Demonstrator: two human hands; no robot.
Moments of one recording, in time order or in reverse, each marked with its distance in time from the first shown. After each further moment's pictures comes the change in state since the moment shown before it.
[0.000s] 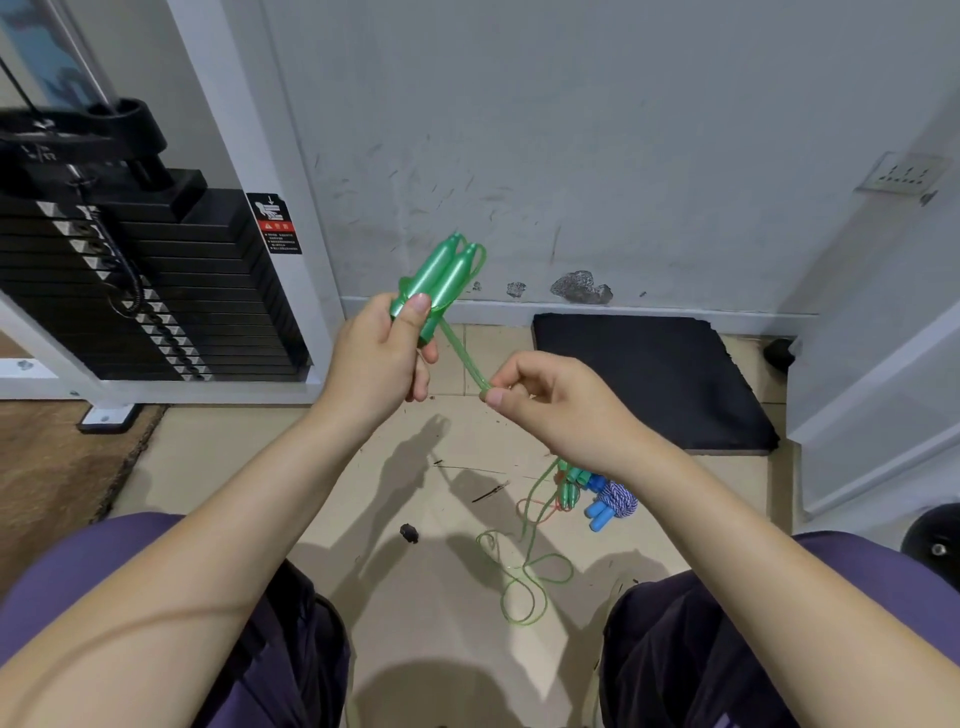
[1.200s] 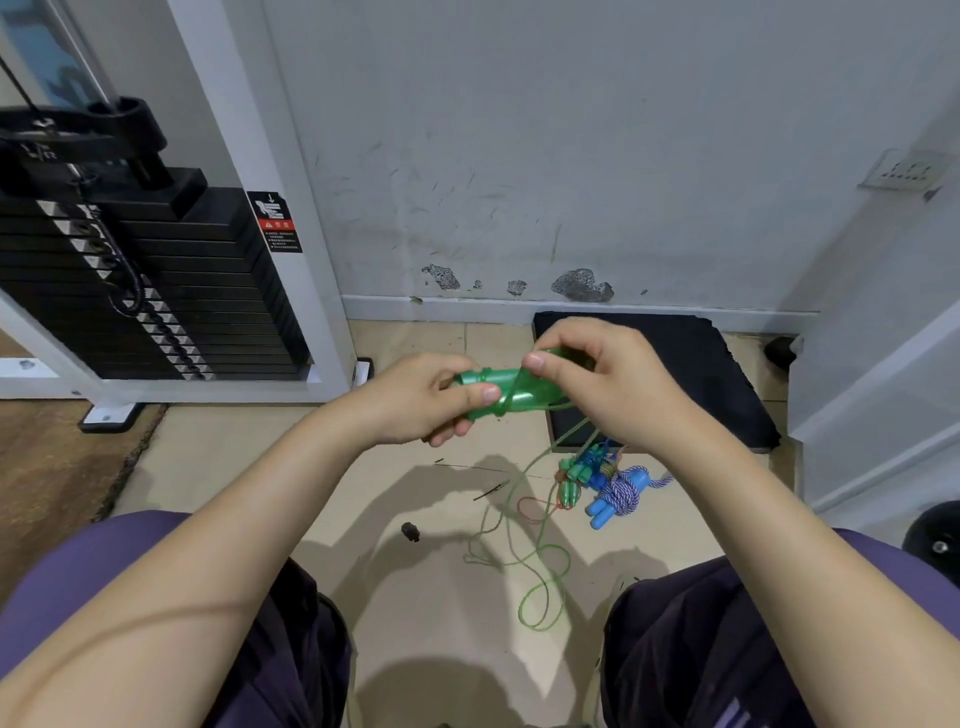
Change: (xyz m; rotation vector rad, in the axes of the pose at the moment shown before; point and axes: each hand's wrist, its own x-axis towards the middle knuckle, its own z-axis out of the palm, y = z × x) left_hand -0.005 -0.003 0.007 0.206 -0.663 -0.055; right_hand 0.002 0.002 -0.033 -0.238 0.155 -0.176
